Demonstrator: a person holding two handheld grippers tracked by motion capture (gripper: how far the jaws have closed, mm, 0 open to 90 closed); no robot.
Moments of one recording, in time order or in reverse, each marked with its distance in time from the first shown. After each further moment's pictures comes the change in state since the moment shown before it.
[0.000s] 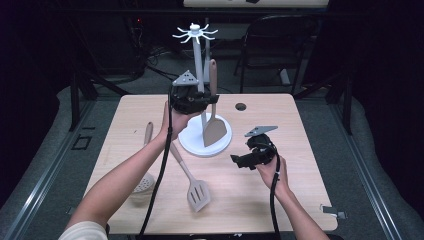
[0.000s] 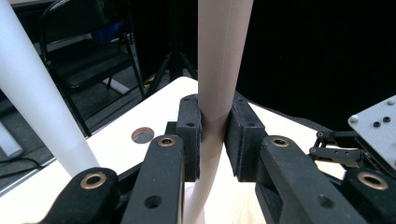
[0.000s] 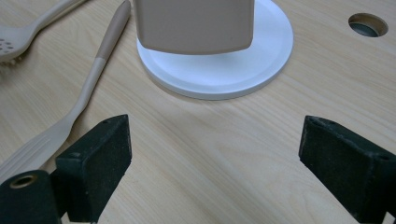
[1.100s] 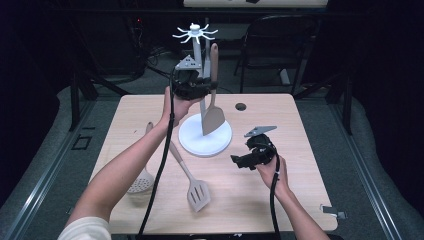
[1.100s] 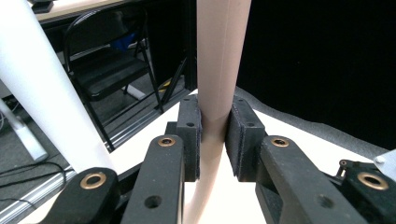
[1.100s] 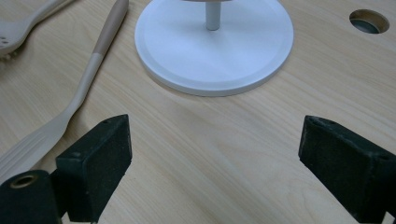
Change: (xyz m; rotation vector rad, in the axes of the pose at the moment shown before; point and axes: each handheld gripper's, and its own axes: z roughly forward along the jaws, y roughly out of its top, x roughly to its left) left arm 0.011 0.034 0.003 -0.002 0.065 0.014; right arm -0.001 -0.001 0.002 0.015 0.000 -0.006
